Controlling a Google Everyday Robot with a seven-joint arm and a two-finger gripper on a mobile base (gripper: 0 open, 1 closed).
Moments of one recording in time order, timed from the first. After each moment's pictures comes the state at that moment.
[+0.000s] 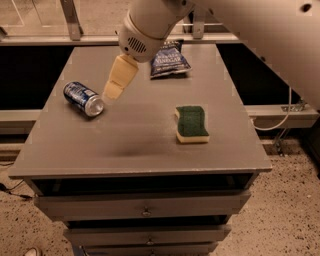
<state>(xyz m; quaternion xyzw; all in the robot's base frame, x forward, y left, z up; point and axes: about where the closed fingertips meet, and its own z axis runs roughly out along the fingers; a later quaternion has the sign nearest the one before) 0.578 0.064 0.957 -0.58 0.76 0.11 0.26</state>
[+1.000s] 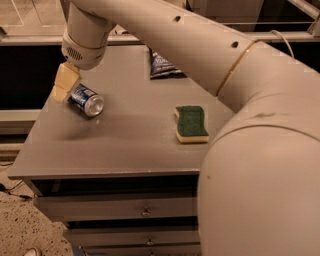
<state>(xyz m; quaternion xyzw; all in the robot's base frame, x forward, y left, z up) 0.621 0.195 0.909 -0.56 0.79 0.13 0.21</state>
